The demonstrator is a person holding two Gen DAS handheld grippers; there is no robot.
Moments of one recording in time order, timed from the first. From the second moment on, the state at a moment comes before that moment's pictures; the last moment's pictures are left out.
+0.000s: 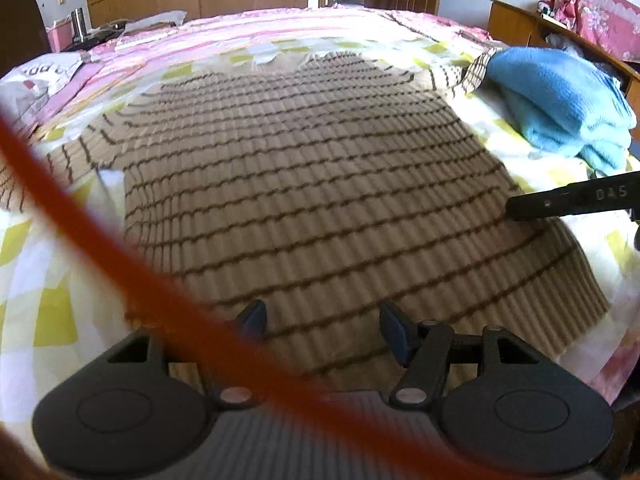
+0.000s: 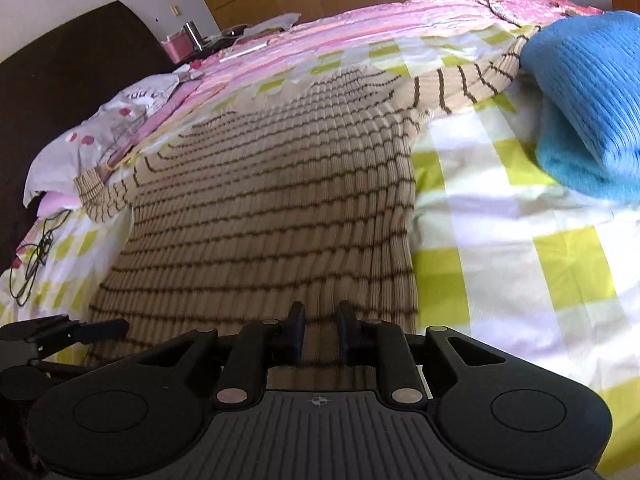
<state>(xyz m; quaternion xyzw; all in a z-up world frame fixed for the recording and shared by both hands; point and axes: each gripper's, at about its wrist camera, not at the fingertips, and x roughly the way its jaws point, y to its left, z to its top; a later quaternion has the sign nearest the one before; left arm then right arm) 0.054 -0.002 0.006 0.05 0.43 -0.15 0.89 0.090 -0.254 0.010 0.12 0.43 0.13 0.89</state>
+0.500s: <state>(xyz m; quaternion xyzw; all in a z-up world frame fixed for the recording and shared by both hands) 0.090 -0.043 0.015 0.03 0.41 -0.17 0.89 0.117 -0.279 0.019 0.15 0.40 0.11 0.90</state>
